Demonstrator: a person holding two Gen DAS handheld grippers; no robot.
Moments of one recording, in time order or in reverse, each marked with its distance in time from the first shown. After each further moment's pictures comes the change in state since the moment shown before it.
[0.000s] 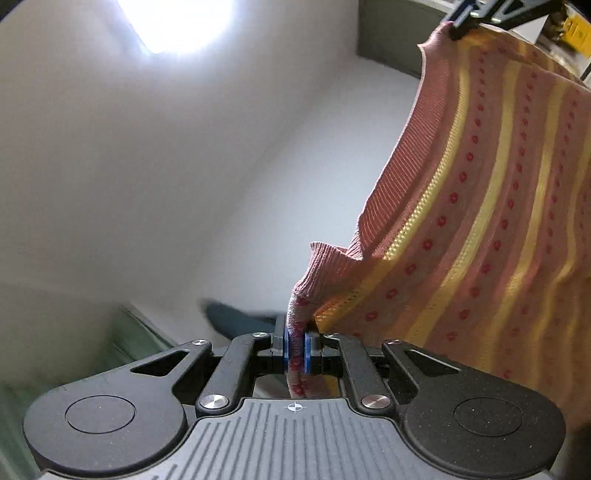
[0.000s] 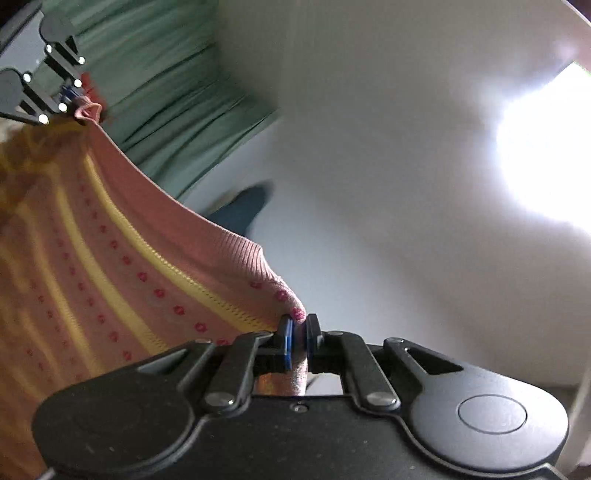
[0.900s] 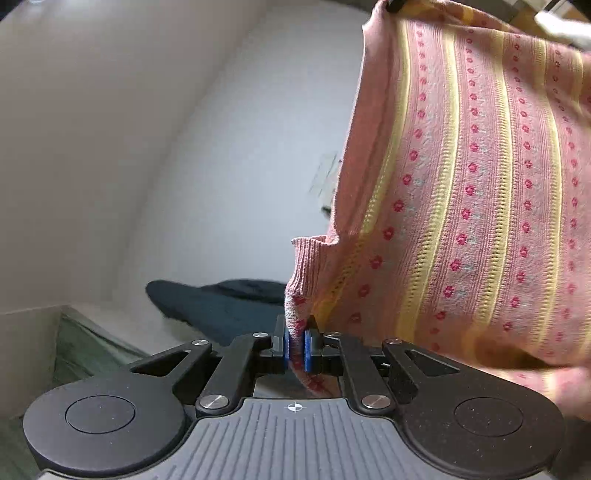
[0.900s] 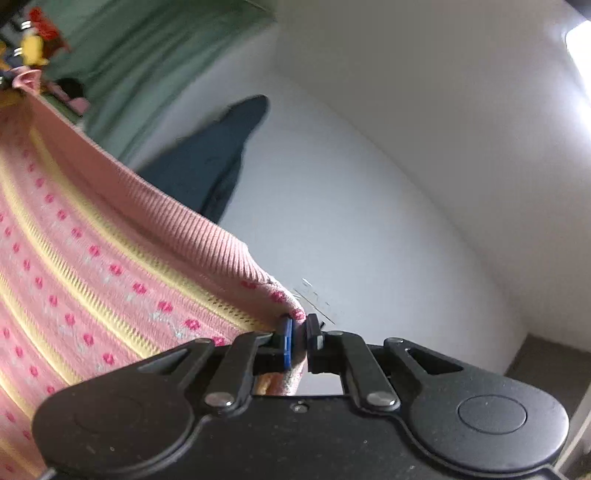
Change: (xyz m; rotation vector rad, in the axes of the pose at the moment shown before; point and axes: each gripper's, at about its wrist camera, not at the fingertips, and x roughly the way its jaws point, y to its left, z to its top) left arm 0.283 -0.047 -0.011 0.164 0.210 -0.207; right arm 0.342 0.026 -0.067 0.033 0.342 0.090
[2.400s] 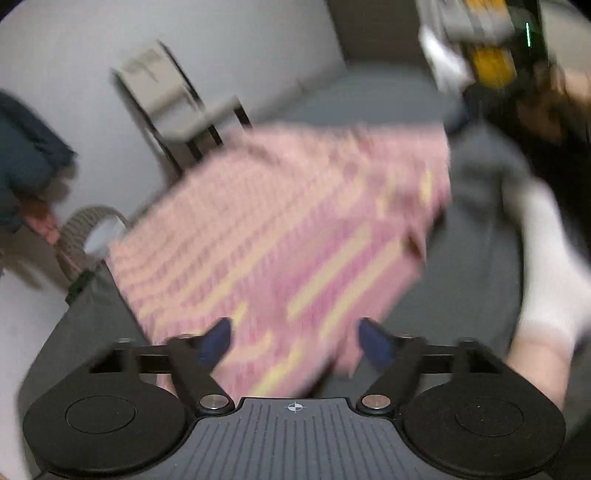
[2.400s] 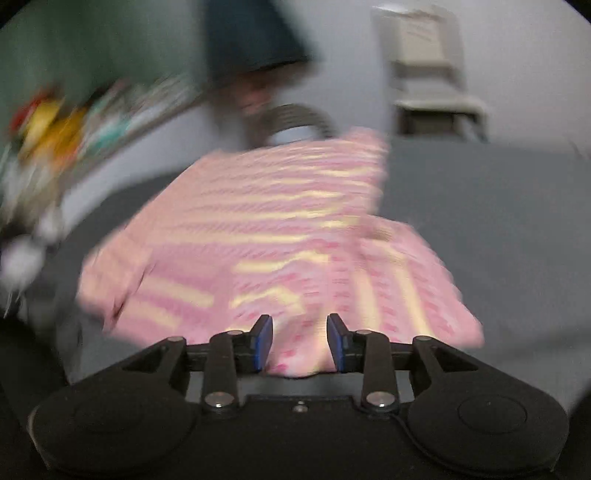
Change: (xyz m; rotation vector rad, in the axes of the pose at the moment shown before) left arm -0.098 -0.239 -0.144 -0.573 0.160 -0.911; right arm -0.158 0.108 -0.317 0.866 0.758 0.604
